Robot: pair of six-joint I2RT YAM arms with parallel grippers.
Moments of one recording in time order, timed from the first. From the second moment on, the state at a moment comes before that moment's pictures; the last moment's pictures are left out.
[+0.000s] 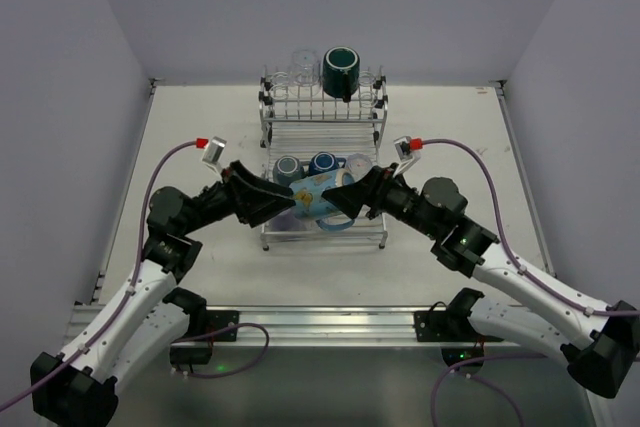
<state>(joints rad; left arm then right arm) -0.39 0.72 0.52 0.45 0.77 -0.99 0.80 0.88 0.71 0.14 -0.13 0.81</state>
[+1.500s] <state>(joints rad) -0.42 0.69 0.48 0.59 0.78 -1.11 0.80 1.13 0.63 0.76 -0.33 1.08</state>
